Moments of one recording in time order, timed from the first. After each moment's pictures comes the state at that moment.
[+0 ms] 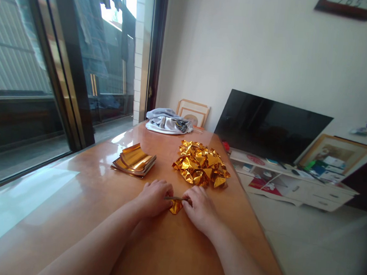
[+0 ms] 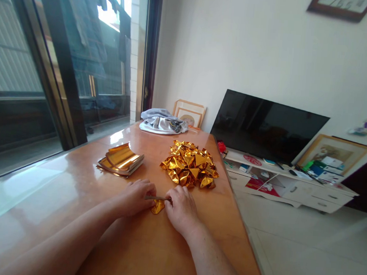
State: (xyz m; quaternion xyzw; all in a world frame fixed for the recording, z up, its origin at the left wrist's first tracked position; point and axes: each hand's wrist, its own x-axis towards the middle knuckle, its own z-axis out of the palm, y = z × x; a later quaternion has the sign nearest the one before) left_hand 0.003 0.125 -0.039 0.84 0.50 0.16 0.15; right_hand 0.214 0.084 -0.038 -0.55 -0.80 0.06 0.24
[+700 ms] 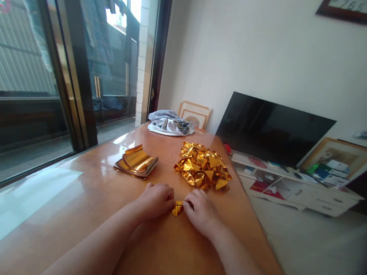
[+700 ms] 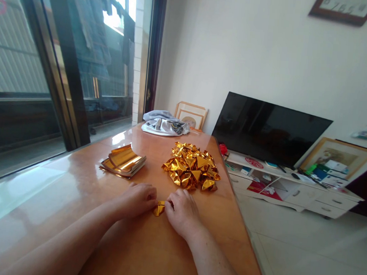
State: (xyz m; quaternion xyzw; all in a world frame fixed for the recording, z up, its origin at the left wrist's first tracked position) left_hand 0.003 0.115 -0.019 0.85 0.50 0.12 0.14; right_hand 0.212 0.082 -0.034 -0.55 -0.81 0.05 0.20
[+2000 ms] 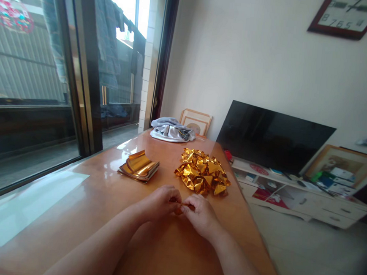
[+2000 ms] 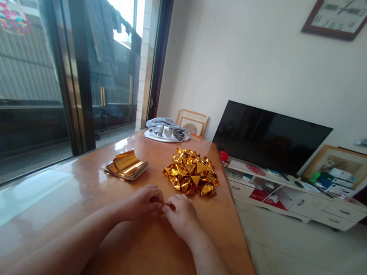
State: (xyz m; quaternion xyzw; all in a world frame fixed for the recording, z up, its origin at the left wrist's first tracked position) left_hand 0.009 0.112 -0.011 0.85 0.39 0.23 0.27; right_hand 0.212 0.082 -0.031 -0.51 -0.80 0.14 0.28
